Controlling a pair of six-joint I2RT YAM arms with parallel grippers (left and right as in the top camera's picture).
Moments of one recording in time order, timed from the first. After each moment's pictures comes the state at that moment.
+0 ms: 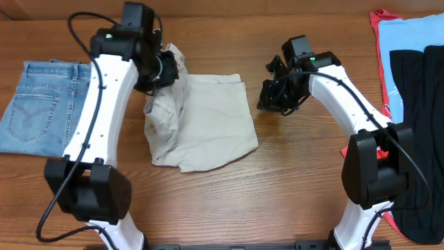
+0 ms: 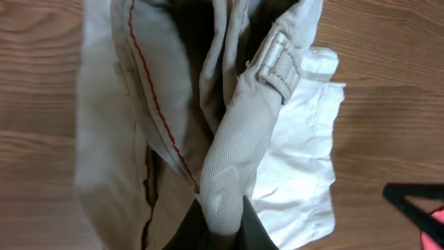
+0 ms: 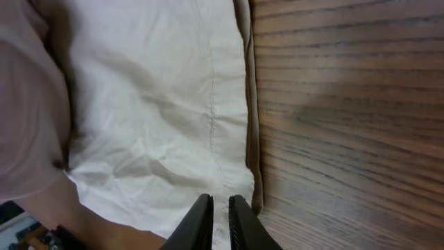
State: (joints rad) left arm -0.15 1.90 1.87 -1.21 0.18 -0.39; right arm 0.25 1.99 1.57 -0.99 -0.48 0.24
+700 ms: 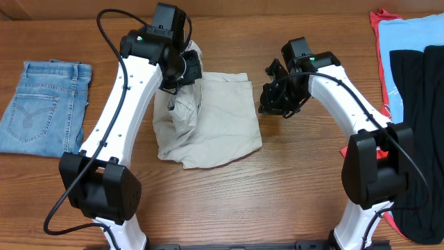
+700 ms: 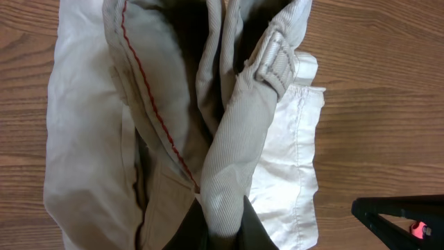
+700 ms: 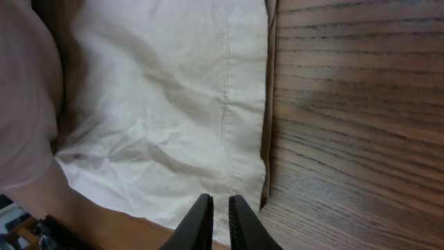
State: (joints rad) left arm -0.27 1.92 1.87 -1.13 0.14 -0.47; right arm 0.25 1.99 1.57 -1.03 -0.47 0.20
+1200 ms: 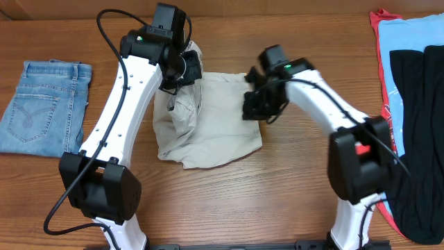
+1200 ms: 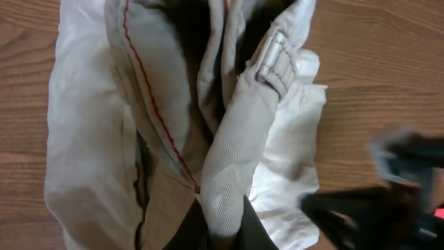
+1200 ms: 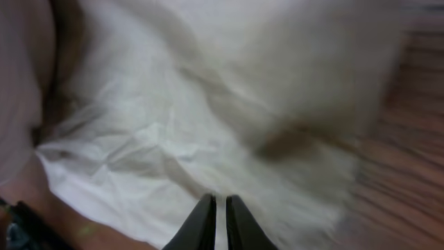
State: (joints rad) left arm -0.27 1.92 1.87 -1.14 0.14 -0.46; right arm 0.38 2.08 1.57 -0.93 -0.46 0.18
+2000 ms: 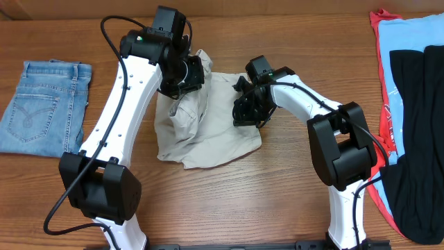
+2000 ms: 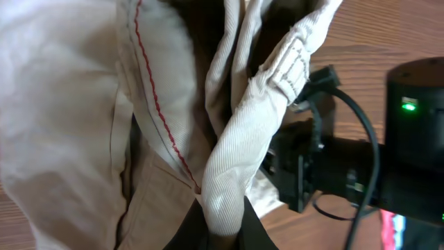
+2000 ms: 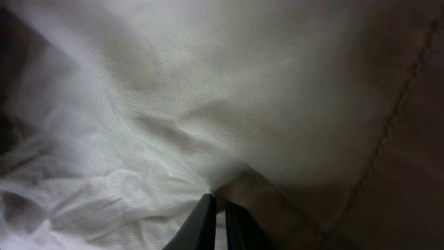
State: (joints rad) left arm -0.27 1.92 1.87 -1.20 0.29 -0.46; right arm 0.40 2.21 1.57 -0.82 -0.49 0.18
